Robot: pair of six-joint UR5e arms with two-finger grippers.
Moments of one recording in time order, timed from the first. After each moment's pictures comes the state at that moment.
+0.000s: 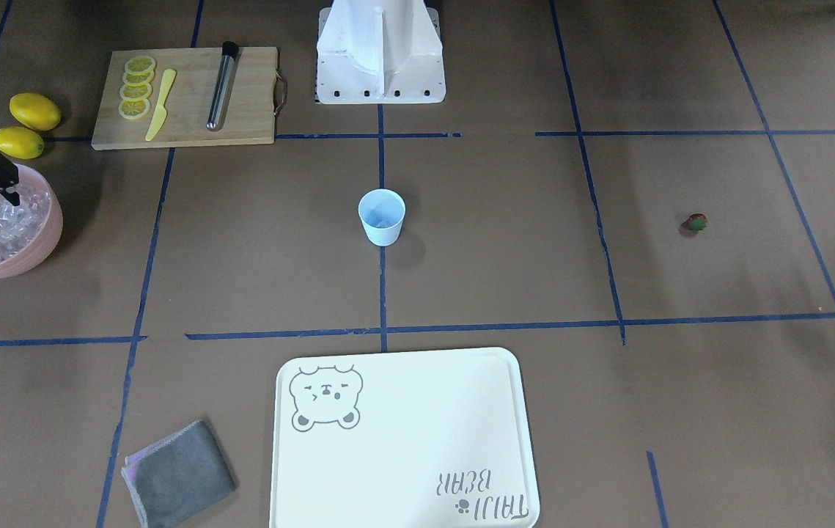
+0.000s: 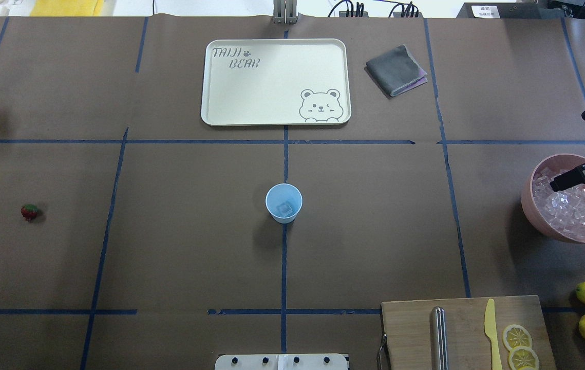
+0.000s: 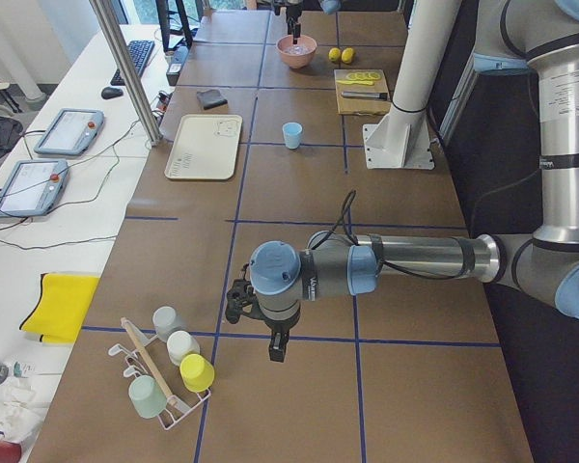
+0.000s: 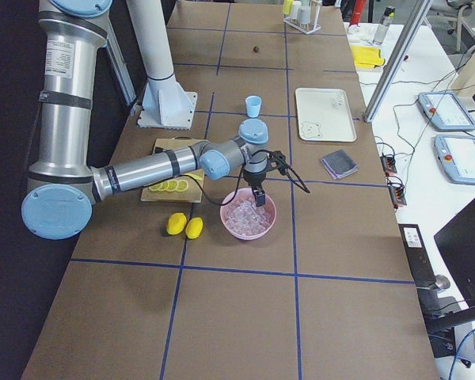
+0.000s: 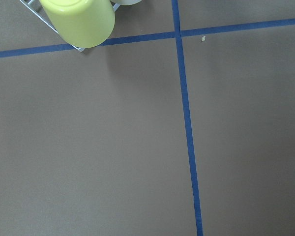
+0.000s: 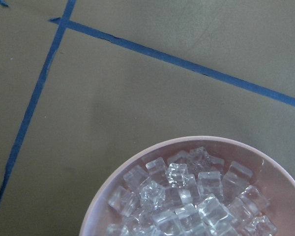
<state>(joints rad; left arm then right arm) -1.66 -1.41 -1.75 -1.45 -2.38 0.26 1.06 -1.70 1.95 -1.32 2.17 0.38</state>
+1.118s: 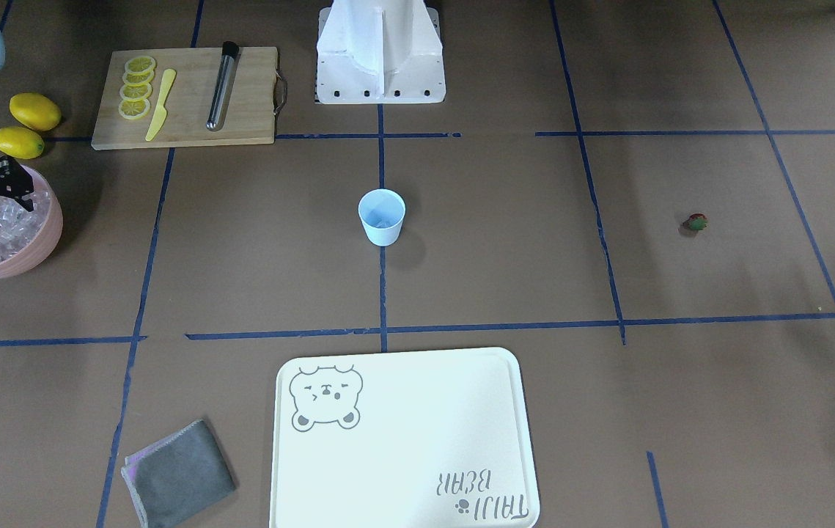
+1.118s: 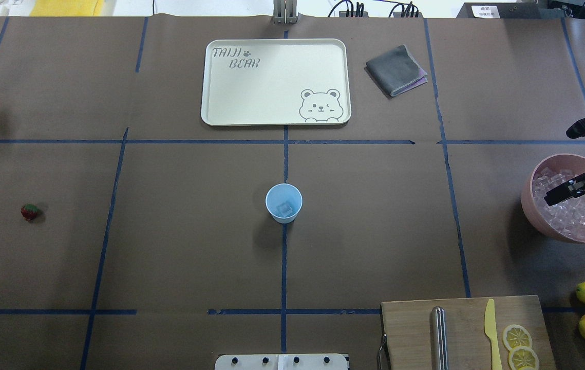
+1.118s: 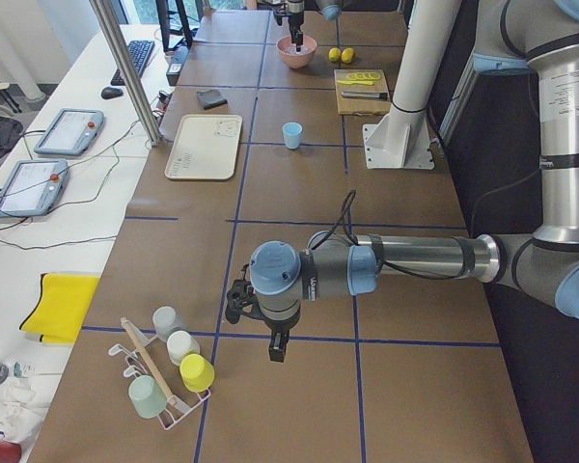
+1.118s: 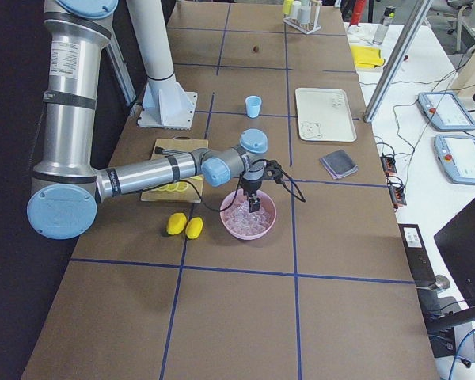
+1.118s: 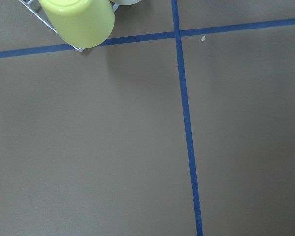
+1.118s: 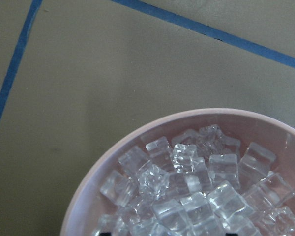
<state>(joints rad) -1.66 -1.41 -1.75 -1.45 -2.37 0.26 1.01 -1.70 1.88 -1.31 2.18 0.37</state>
